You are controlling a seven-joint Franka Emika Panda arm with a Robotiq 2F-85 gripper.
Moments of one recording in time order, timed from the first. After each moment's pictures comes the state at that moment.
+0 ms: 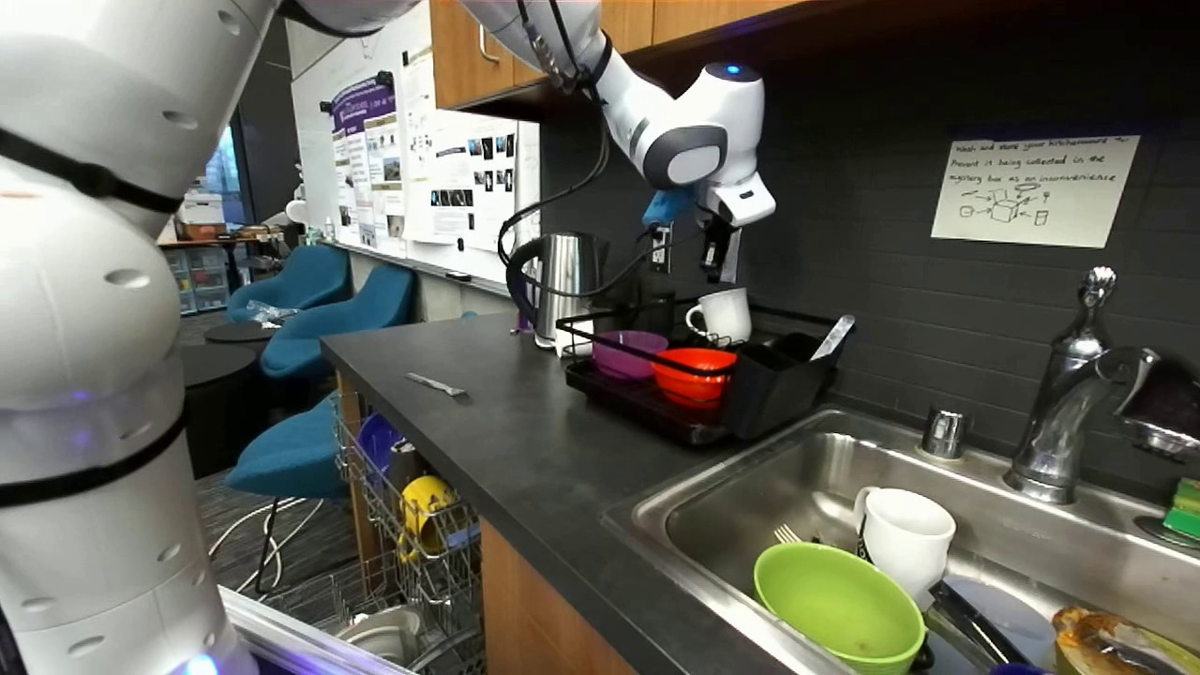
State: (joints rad) arm -0.32 0.45 -0.16 -1.63 0.67 2.53 0.72
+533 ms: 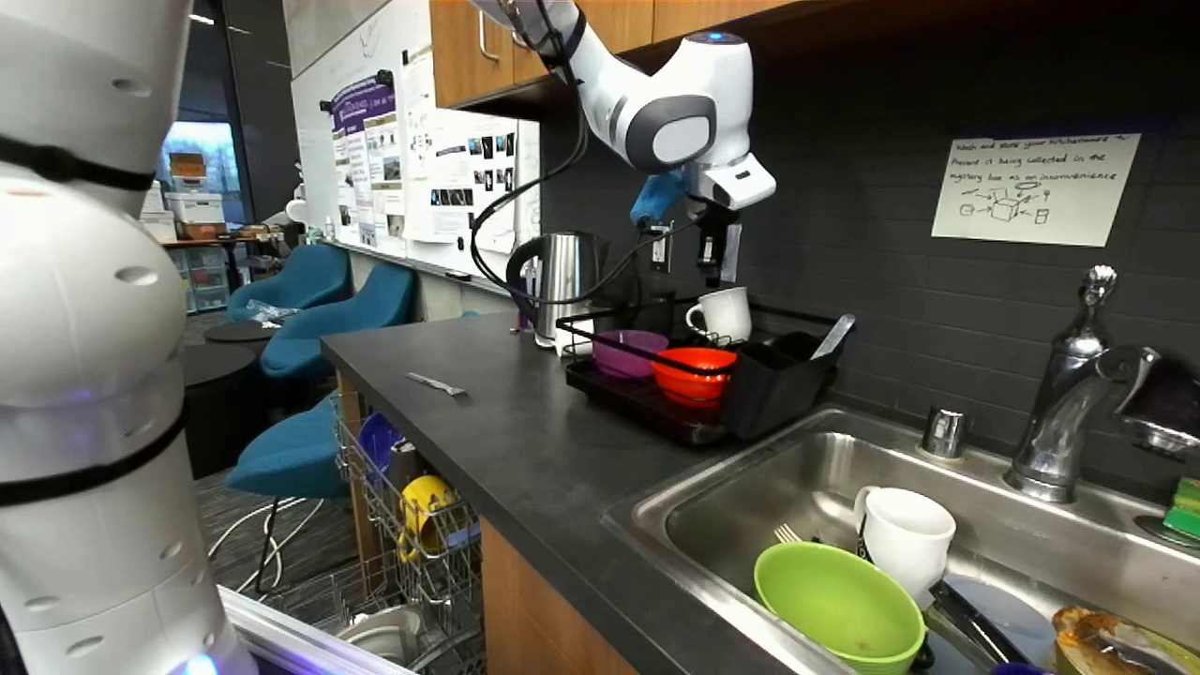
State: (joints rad) arm -0.28 0.26 -0.22 -1.88 0.53 2.57 0.71
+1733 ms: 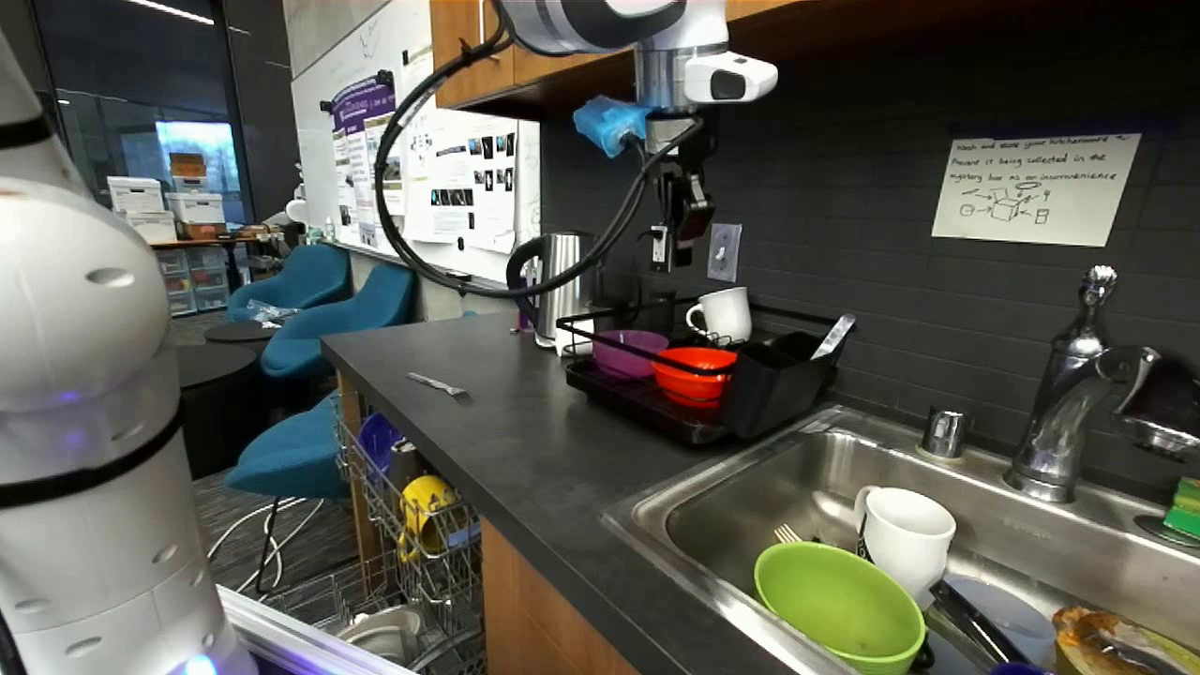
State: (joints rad) arm -0.35 -0.30 -0.30 -2.32 0.13 2.32 0.28
